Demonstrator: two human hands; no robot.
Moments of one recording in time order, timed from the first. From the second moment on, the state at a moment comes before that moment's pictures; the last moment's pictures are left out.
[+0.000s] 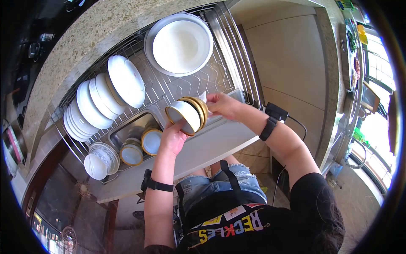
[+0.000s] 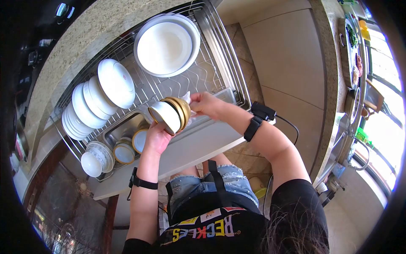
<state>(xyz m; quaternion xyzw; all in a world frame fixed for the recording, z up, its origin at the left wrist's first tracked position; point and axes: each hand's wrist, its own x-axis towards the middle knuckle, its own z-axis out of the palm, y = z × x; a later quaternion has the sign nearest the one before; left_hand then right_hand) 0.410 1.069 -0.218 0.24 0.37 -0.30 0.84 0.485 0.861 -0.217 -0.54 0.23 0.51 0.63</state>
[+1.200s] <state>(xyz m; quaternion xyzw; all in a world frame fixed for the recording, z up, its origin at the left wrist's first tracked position) 0.404 1.105 -0.242 0.39 0.46 -0.25 0.76 0.535 0.772 -0.339 -0.87 0.09 0.47 -0.10</state>
